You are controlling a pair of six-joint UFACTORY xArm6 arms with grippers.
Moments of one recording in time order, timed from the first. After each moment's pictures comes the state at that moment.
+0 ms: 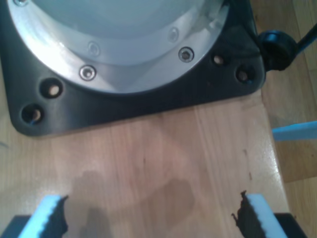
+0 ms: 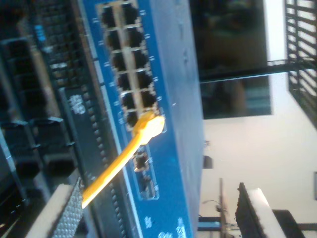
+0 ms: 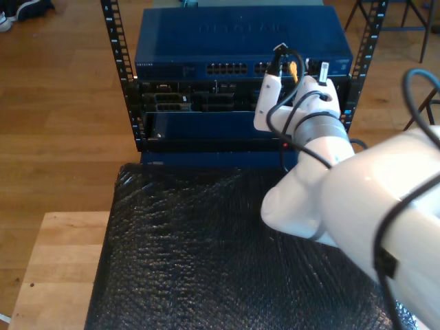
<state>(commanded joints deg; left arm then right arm) 79.6 -31.1 -4.7 3.6 59.5 -182.8 28.2 13.6 -45.7 39.3 -49.6 -101.5</state>
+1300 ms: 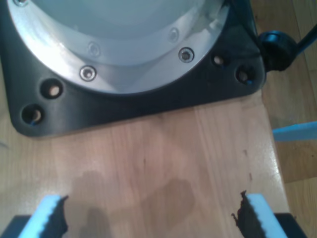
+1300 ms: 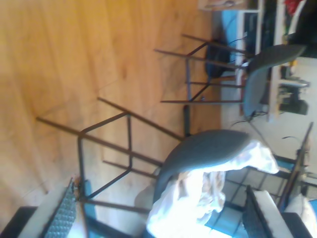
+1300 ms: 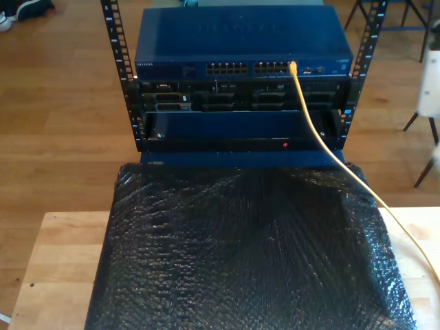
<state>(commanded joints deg) 79.6 -31.0 -4.7 3.6 59.5 -182.8 -10.7 -11.6 -39.4 38.0 -2.9 -128.4</state>
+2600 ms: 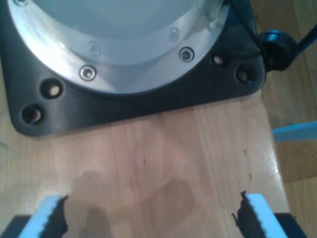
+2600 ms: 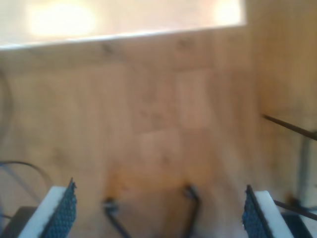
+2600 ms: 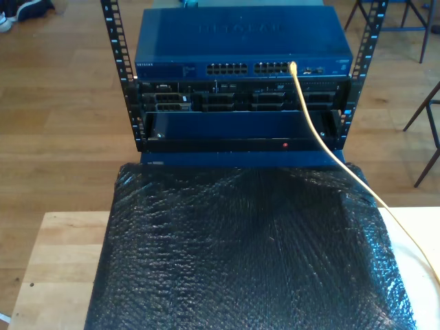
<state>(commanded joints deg) 79.6 -31.0 -4.7 3.6 59.4 -182.8 -59.5 -22.6 -41.4 19.3 65.3 -151.8</state>
